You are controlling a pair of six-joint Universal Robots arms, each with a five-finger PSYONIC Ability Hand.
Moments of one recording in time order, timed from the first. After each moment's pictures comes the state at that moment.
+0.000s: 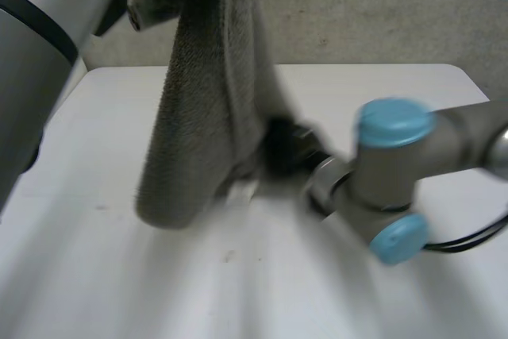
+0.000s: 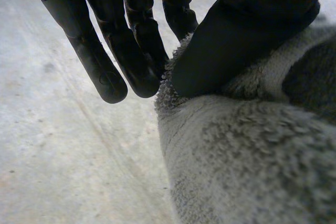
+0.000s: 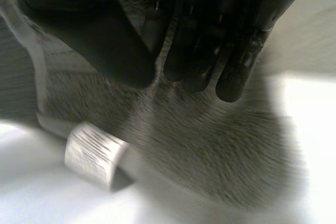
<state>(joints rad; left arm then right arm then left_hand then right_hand) 3.95 -1.62 -1.07 3.19 -1.64 3.48 2.15 -0.90 1.23 -0.11 1.44 3.38 1.17 1.21 1.22 1.22 1.03 0.98 1.18 1.18 1.19 0.98</state>
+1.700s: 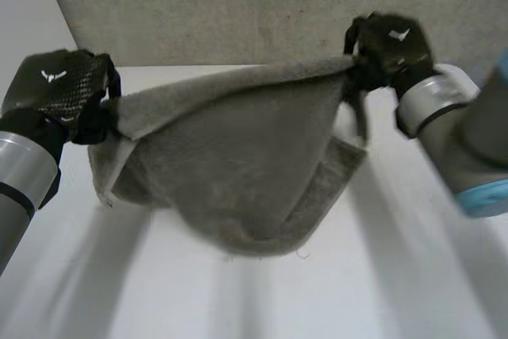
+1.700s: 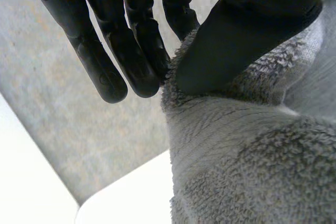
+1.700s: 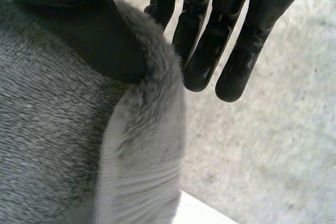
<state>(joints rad) 4.33 -1.44 -1.73 3.19 -1.64 3.34 1.95 -1.22 1.37 -0.29 1.43 3.11 1.17 1.21 1.22 1.22 1.03 0.96 1.18 1.18 1.19 0.98</state>
